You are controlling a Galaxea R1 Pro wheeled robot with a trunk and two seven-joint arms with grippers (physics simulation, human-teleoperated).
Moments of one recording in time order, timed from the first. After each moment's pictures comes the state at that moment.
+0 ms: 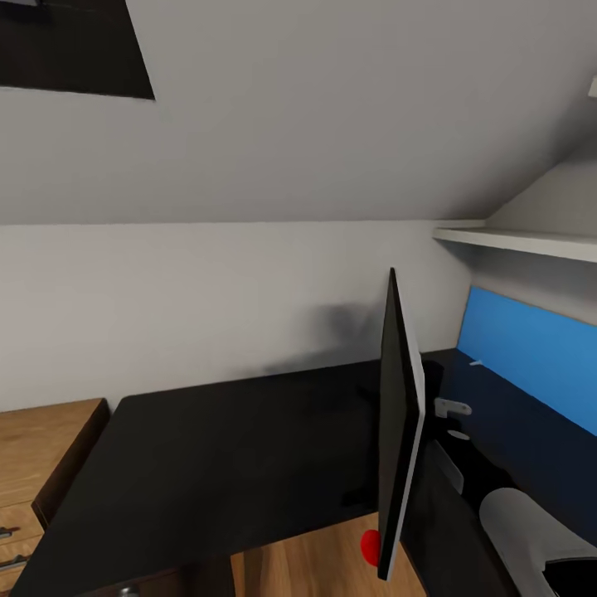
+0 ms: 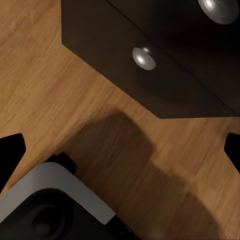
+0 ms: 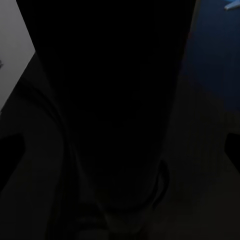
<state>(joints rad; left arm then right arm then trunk) 0.33 0.12 0.01 -0.96 0.94 0.03 0.16 -0.76 -0.16 0.13 -0.47 -0.33 0.07 -0.17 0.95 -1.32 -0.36</state>
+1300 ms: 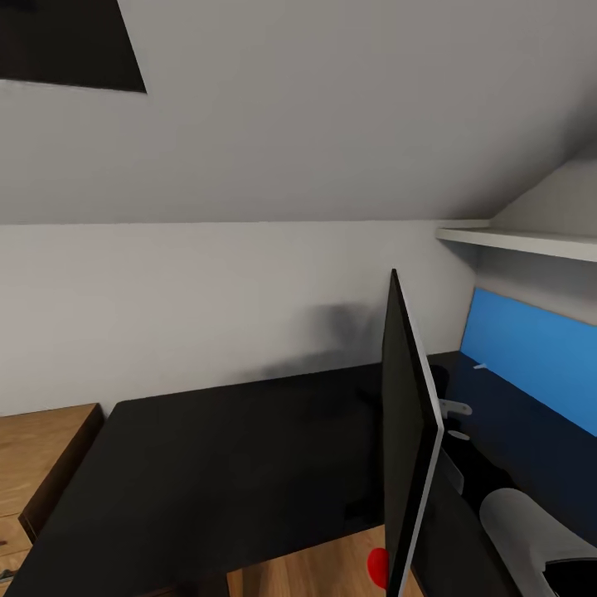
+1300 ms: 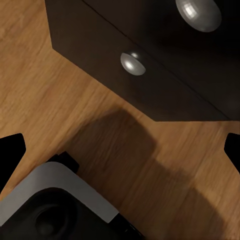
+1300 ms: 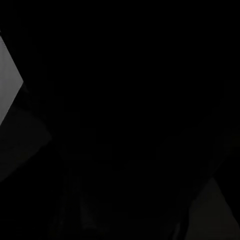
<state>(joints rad) 0.33 0.12 0.00 -0.96 0.93 0.03 0.15 -0.76 -0.16 0.13 -0.48 -0.33 0.07 -0.18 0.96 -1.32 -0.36</state>
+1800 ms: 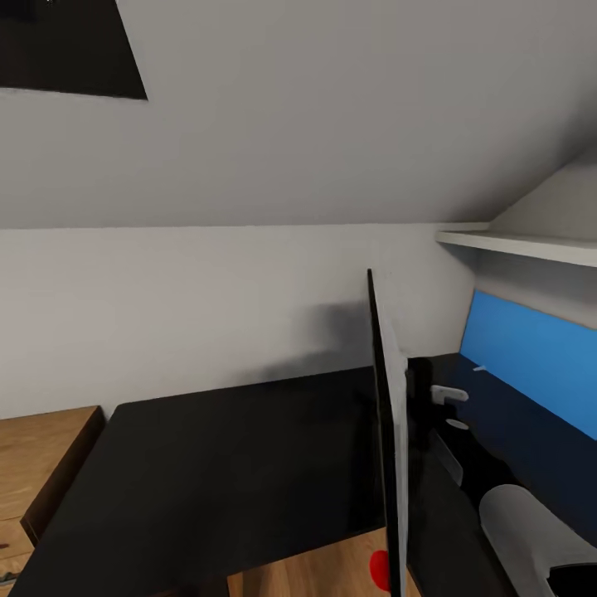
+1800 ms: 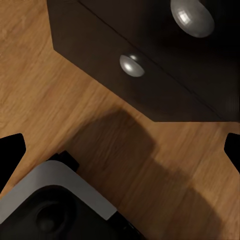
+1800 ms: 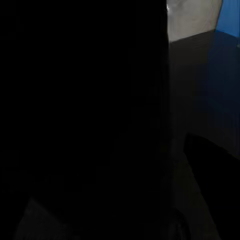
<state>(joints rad) 0.33 0.12 0.01 -0.95 0.93 0.03 0.15 -0.75 -0.16 0.13 -0.59 -0.33 0.09 -0.17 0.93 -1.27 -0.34</state>
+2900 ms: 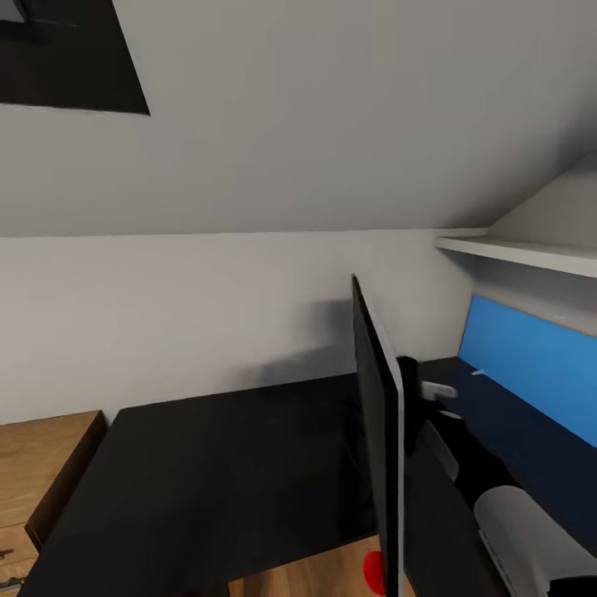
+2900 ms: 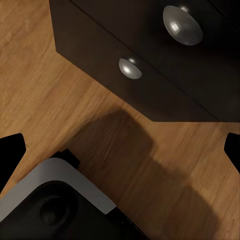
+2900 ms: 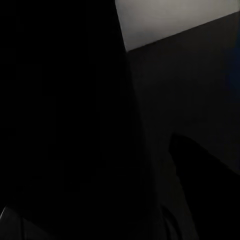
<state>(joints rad) 0.32 0.12 0.00 -0.94 0.93 0.03 0.16 -0.73 -0.14 0.13 -0.72 -0.37 0.28 -0.16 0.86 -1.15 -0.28</state>
